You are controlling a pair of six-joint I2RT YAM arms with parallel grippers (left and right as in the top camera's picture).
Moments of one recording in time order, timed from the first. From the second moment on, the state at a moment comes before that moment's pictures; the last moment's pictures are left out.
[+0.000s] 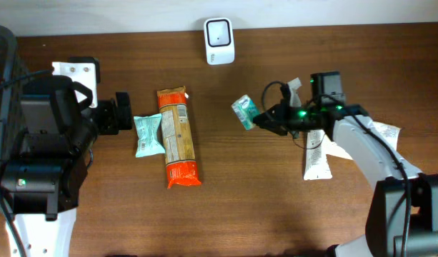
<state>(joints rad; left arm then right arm) -0.04 1.15 1.47 -0.92 -0.07 0.01 0.07 1.68 1.09 -0.46 -1.00 0.54</state>
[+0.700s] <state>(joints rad) -0.04 1.15 1.47 -0.92 -0.07 0.01 0.37 1.60 1.28 -0.58 -0.36 0.54</state>
